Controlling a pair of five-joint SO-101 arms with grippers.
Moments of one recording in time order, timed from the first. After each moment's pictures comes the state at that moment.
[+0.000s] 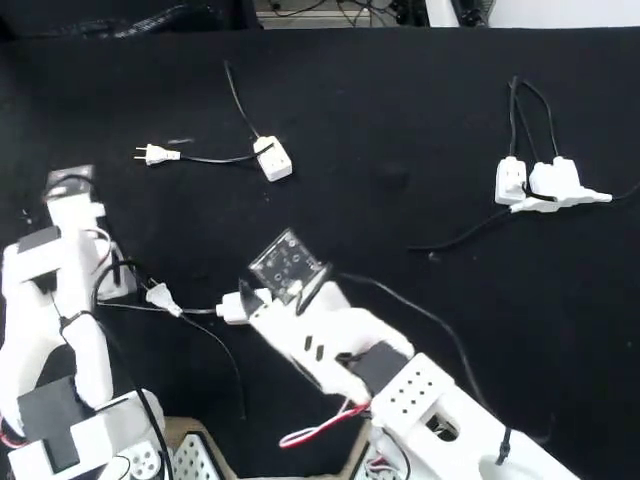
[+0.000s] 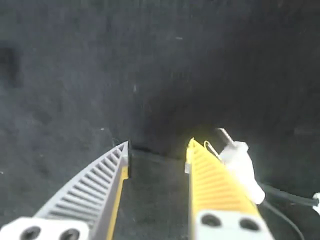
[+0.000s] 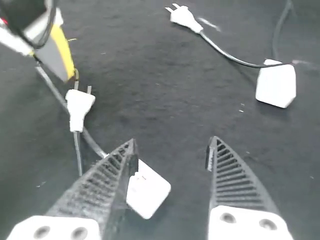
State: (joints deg) left arm -29.5 -15.3 45.1 56.2 -14.9; right arm -44.5 -58.2 82.2 17.5 5.8
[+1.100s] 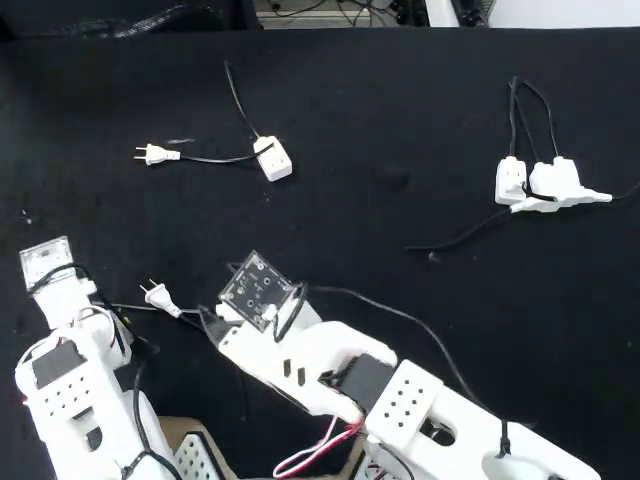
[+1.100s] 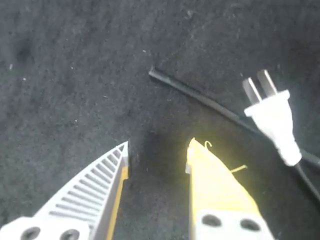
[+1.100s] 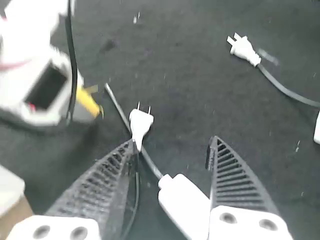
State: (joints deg) left arm -38.9 -68.5 83.0 56.2 -14.2; right arm -54.6 -57.3 76.5 17.5 2.3
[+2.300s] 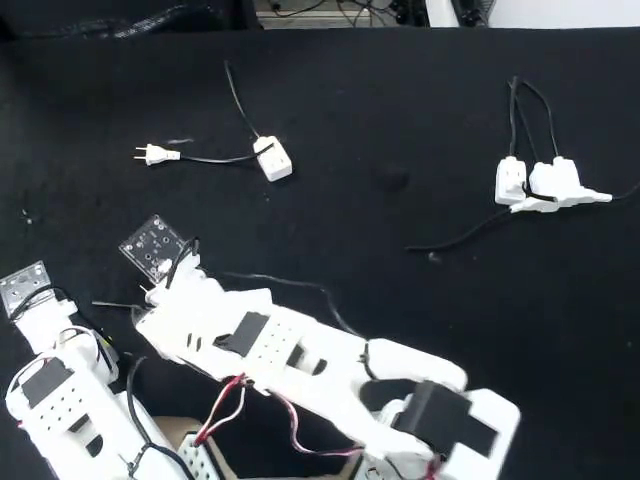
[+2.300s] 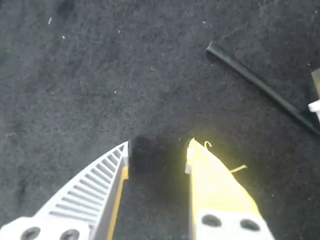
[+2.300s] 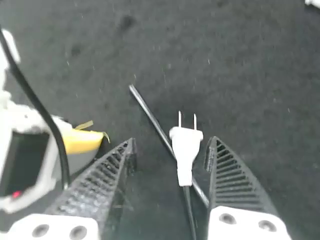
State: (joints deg) left arm -49.8 -69.3 86.6 55.3 -16.7; right arm -61.3 -5.0 46.1 8.9 -12.1
